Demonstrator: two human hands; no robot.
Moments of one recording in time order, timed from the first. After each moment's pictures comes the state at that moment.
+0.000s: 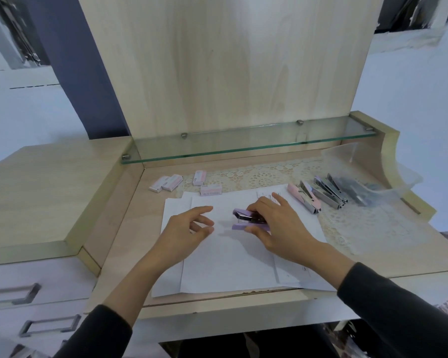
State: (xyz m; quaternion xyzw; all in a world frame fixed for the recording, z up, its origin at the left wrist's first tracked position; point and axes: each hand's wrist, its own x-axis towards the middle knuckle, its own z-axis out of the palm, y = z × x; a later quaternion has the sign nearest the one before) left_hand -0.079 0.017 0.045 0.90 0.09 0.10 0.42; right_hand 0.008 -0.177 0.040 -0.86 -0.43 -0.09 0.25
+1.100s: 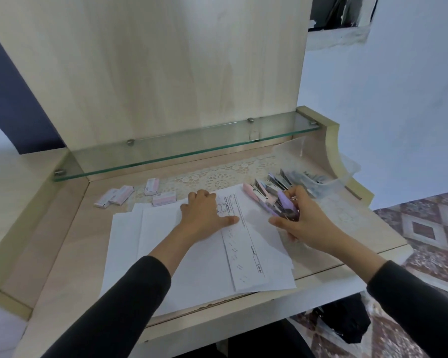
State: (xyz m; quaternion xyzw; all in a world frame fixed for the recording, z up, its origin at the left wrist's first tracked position) left_hand 0.033 -0.065 0.037 0.99 0.07 -0.01 0.13; right_hand 0.036 -0.280 0.041 -0.85 -0.19 0.05 0.49
